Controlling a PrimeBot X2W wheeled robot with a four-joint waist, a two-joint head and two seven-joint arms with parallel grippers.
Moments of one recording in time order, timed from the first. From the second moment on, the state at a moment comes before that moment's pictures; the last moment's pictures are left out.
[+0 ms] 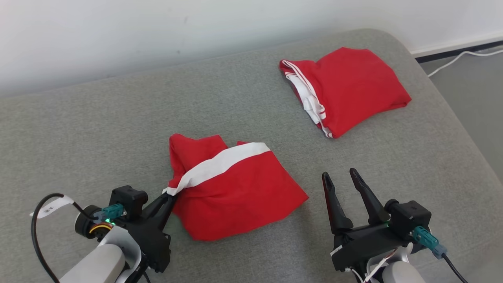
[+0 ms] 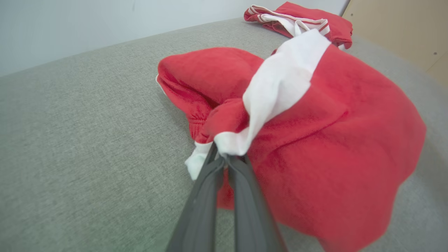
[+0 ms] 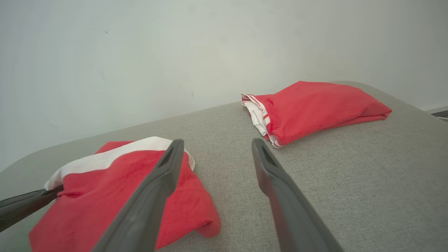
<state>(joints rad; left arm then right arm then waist) -0.66 0.41 -0.87 0.44 -0.70 0.01 -0.15 -0.21 -0.06 0.33 0.13 0.26 0.13 -0.19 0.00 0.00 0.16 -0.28</state>
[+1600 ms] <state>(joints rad) -0.25 0.48 -0.81 0.05 -0.73 0.33 -0.25 -0.14 -0.07 0.31 0.13 0.26 0.13 -0.17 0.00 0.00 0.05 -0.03</state>
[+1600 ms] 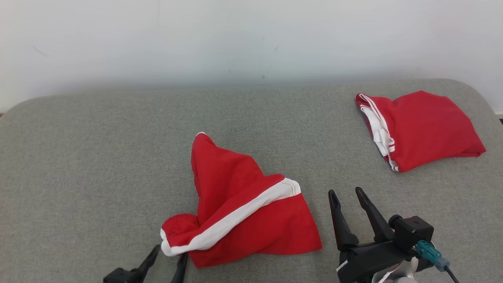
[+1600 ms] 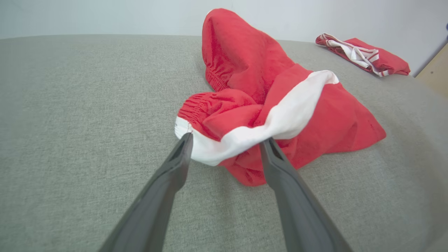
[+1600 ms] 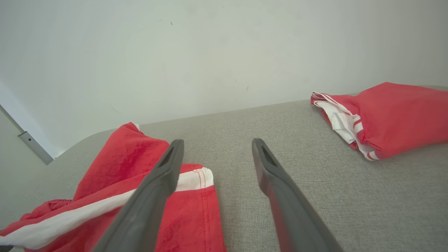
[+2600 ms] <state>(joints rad) -0.02 0.35 -0.27 -0.11 -0.44 0.34 -0.26 -0.18 -0.14 0.32 0.26 0.30 0.13 -0.07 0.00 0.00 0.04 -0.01</state>
